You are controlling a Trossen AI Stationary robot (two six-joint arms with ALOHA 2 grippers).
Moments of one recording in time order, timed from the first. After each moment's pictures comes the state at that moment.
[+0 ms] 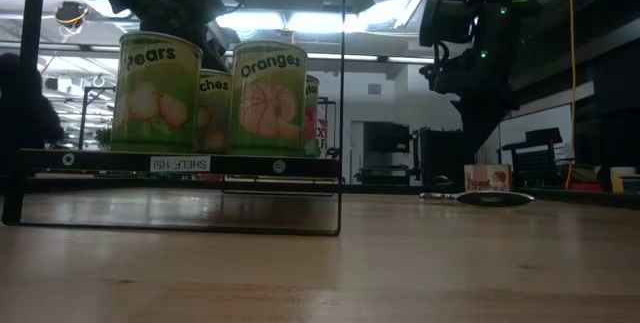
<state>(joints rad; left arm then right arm) 0.69 1.09 0.83 -0.50 0.52 0.55 -0.30 1.42 0.91 -0.83 0.15 0.47</state>
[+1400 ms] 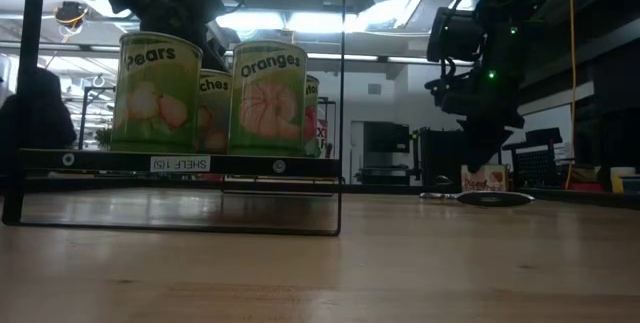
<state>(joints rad) 0.69 1.09 0.83 -0.50 0.52 0.55 -0.30 1.42 0.78 -0.67 0.15 0.44</state>
